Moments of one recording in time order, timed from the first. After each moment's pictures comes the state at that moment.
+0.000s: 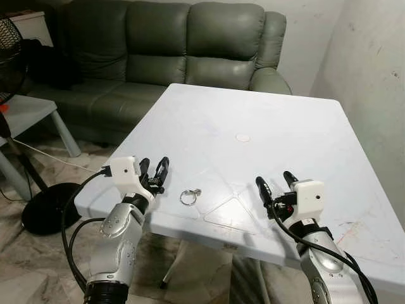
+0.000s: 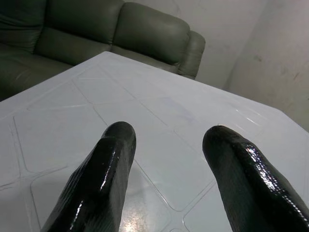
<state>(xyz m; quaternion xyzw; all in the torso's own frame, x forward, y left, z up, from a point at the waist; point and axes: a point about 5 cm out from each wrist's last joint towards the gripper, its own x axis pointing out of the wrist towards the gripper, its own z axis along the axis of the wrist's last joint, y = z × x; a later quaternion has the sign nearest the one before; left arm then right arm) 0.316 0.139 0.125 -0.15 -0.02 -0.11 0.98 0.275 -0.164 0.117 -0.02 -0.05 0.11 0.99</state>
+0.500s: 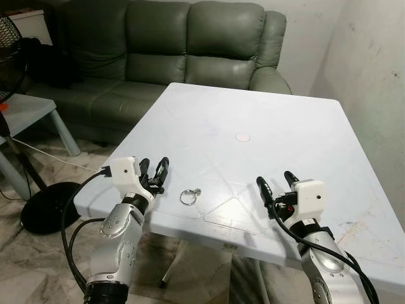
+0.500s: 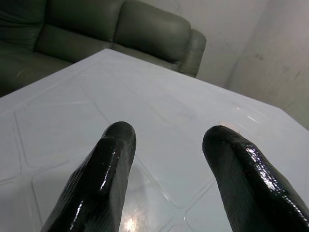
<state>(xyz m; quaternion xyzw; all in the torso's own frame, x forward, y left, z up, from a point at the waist) 0.314 0.139 0.122 -0.15 -0.01 -0.11 0.98 0.275 -0.165 0.117 -0.02 -0.05 0.11 0.99</state>
